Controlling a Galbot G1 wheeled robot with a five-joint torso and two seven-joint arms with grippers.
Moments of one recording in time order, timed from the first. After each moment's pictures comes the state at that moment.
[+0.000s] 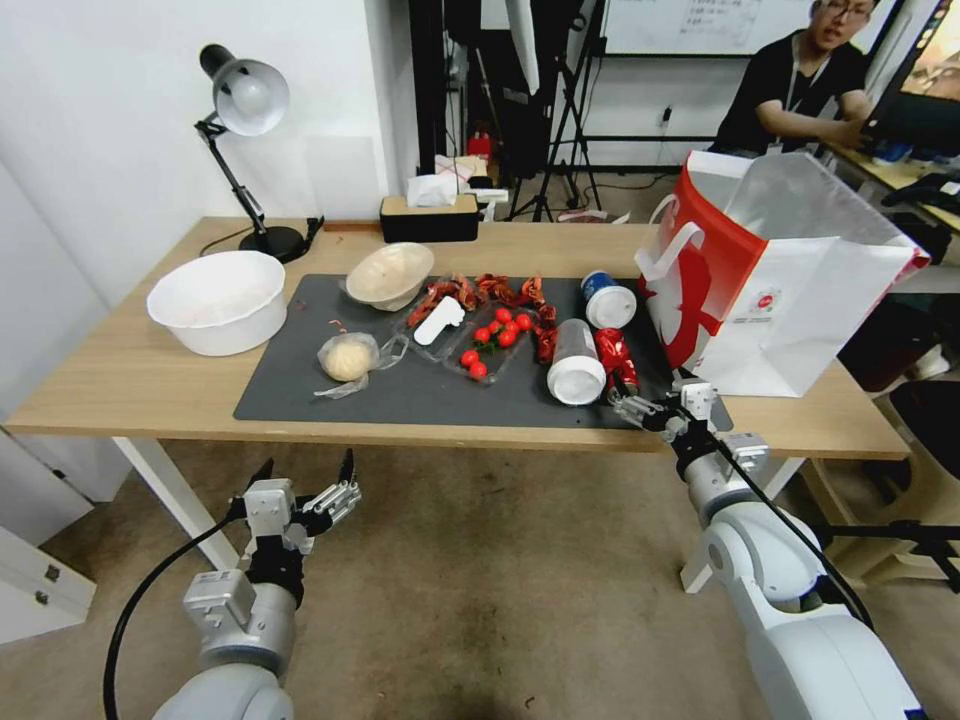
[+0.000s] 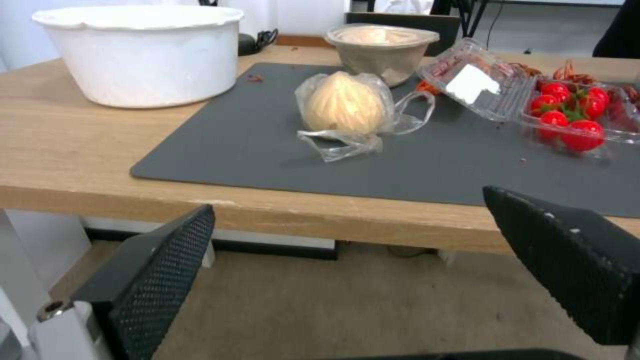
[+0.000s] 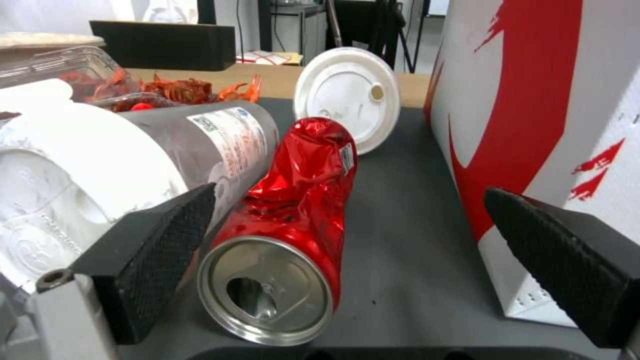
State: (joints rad) left arm 1.76 -1.53 -0.56 -2.31 -0.17 0.20 -0.08; right arm -1.26 1.22 0.49 1.93 0.30 -0.23 0.02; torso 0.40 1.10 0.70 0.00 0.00
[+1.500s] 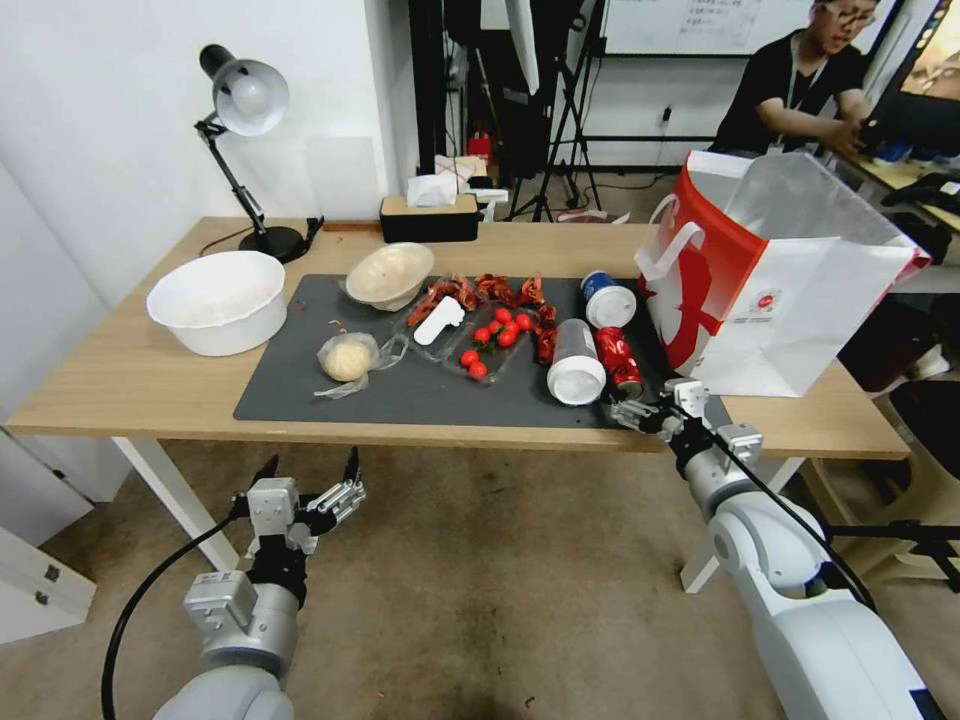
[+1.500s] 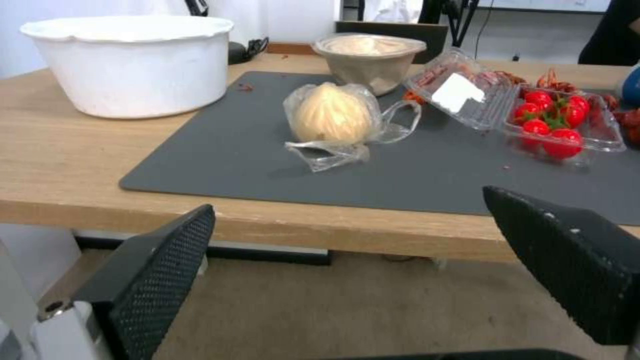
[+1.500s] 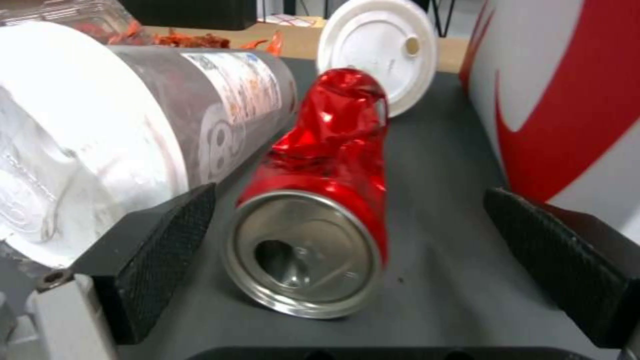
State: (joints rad) left arm 1.77 -1.51 -0.55 -2.32 -0.18 0.19 -0.07; right arm -1.21 1.16 0.46 1.88 0.35 -0.30 -0.03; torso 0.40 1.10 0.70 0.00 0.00
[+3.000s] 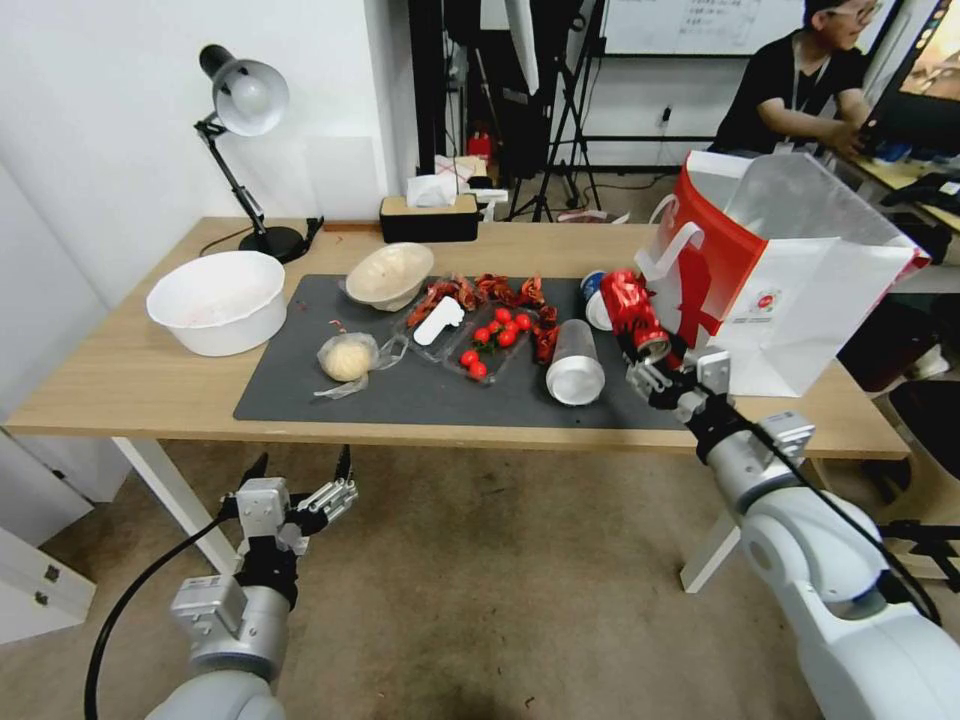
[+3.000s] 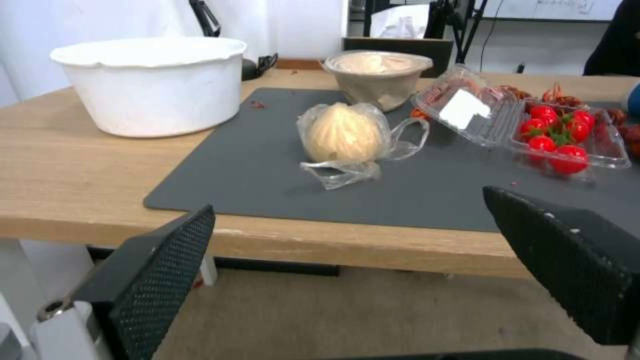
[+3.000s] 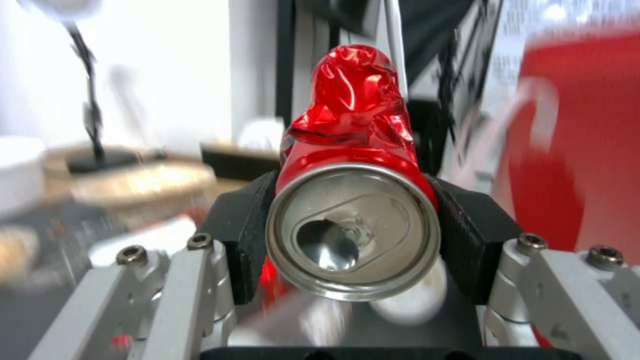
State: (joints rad) left arm 1.79 -1.52 -0.57 -2.35 -0.17 0.17 -0.07; right arm -1.27 1.06 0.53 2.20 0.46 -0.26 0.00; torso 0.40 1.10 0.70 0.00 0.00
